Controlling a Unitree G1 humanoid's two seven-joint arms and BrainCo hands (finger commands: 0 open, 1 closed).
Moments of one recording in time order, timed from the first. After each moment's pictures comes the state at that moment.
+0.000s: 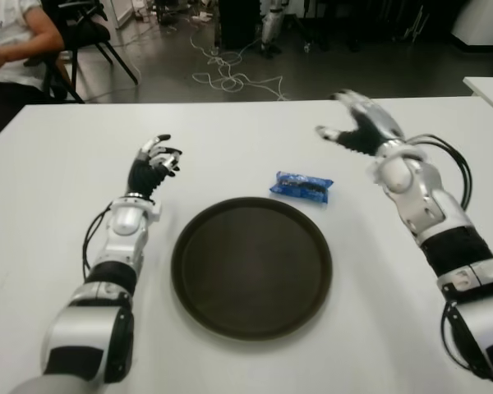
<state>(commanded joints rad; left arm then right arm) -0.66 0.16 0.09 1.10 0.04 -0.49 0.00 -0.72 -0.41 0.35 0.48 -0.63 0.02 0.11</state>
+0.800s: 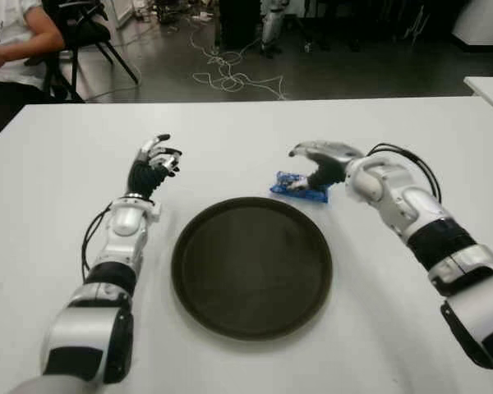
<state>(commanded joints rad) -0.65 0.16 0.09 1.09 0.05 -0.48 0.00 -0.83 -0.35 0.55 0.75 -0.73 -0.13 0.25</state>
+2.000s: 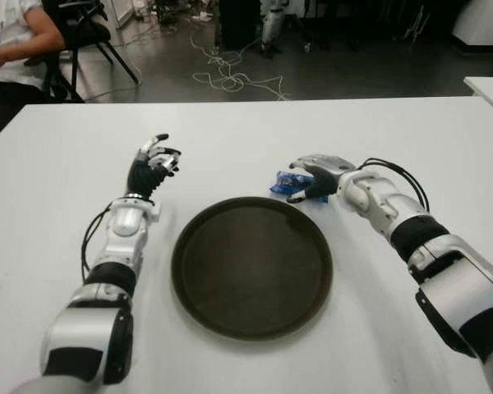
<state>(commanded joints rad) -0.65 0.16 0.09 1.10 0.05 -0.49 0.00 -0.91 -0.26 0.59 1.11 -0.74 -0.21 0.06</state>
